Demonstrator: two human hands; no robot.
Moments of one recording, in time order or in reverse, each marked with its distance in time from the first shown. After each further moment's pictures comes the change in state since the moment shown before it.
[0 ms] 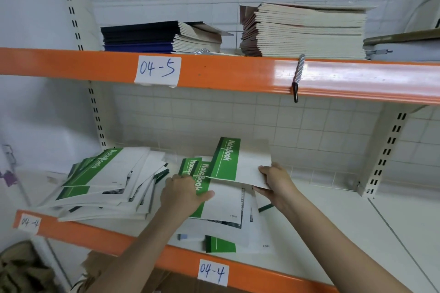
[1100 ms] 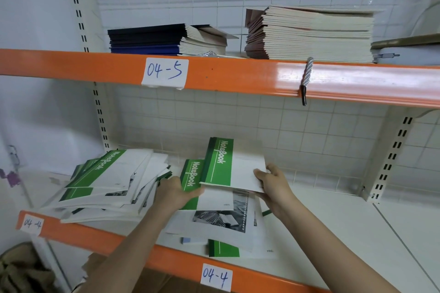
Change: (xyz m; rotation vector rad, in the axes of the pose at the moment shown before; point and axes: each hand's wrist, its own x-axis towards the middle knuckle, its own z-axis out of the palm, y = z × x) left_hand 0.027 -0.037 0.010 -0.401 -0.073 -0.129; right_hand 0.002 0.011 0.010 -0.003 -0.058 -0.087
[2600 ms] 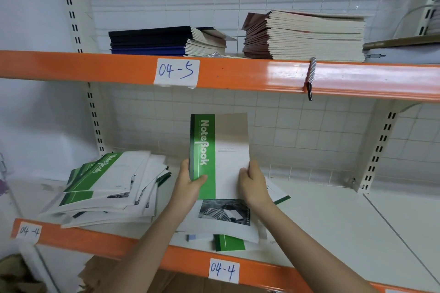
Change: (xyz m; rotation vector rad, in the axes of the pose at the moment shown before) left_hand -0.020 0.023 0.007 -0.852 0.001 0.240; right_hand -0.016 0.022 0.044 -0.507 0.113 -0.375
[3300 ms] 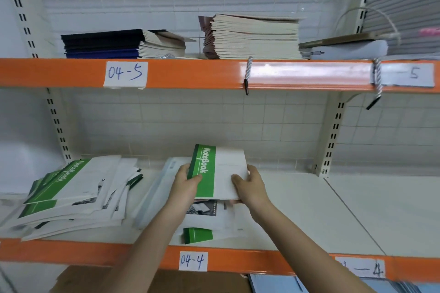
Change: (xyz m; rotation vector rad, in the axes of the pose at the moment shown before) left_hand -0.024 0.018 0.058 -0.058 -0.049 -0.167; right_hand -0.025 0.017 -0.060 0.206 0.063 0.255
